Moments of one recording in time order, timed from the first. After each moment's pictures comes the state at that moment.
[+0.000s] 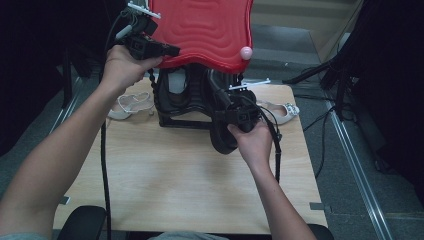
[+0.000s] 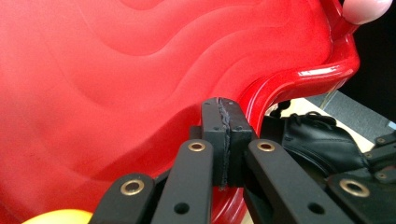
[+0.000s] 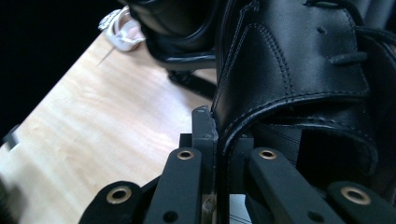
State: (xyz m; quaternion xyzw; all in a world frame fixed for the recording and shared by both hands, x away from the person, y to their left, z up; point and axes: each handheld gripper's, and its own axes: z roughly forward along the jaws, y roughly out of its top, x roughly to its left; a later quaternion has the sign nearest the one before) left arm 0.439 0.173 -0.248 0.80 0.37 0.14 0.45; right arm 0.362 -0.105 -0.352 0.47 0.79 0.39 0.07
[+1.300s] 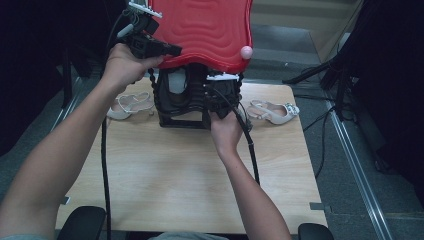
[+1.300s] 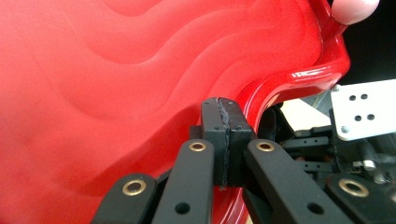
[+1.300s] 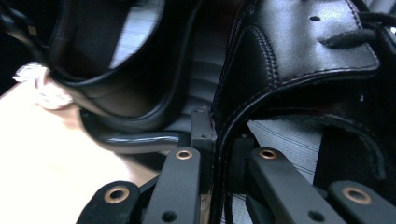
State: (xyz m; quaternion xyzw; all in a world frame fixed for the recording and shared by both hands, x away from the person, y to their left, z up) left arm 0.443 0.172 -0.248 0.80 0.36 0.13 0.45; right arm 0.407 -0.045 -0.380 0.48 0.75 0.40 0.22
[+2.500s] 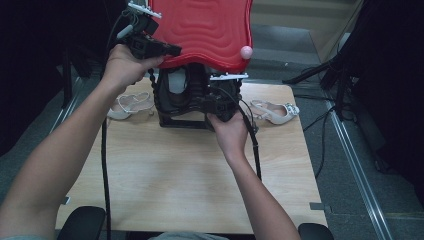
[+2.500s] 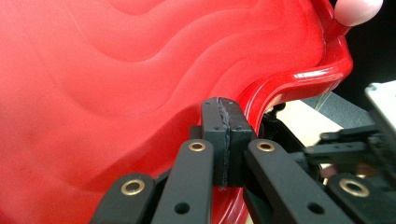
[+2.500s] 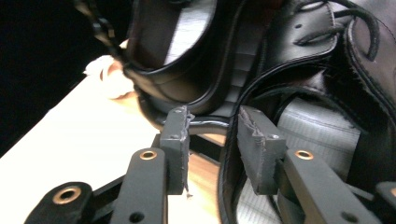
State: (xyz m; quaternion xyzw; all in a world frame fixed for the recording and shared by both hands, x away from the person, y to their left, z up) left arm 0.442 0.172 -0.249 0.80 0.37 0.13 0.46; right arm 0.388 -0.057 -0.361 0.46 0.76 0.43 0.13
